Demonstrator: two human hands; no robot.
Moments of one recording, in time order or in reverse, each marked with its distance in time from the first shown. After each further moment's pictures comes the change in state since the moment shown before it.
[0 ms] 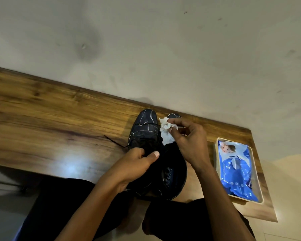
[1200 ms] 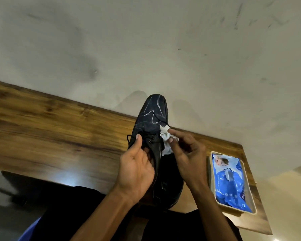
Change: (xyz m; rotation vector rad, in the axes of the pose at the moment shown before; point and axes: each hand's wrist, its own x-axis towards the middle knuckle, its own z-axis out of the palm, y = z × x) left_hand -0.062 0.041 0.023 -1.114 -0.070 0.390; right_hand -0.043 -0.042 -0.006 0.275 0.116 -0.176
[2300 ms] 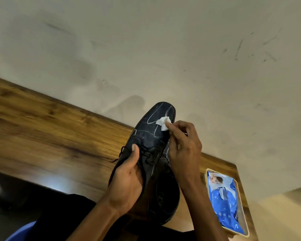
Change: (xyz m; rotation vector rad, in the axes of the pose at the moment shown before) left_hand -0.013 0.019 -0.006 0.082 -0.149 0.064; right_hand 0.038 -0.031 0.023 -0.624 0.075 -0.490
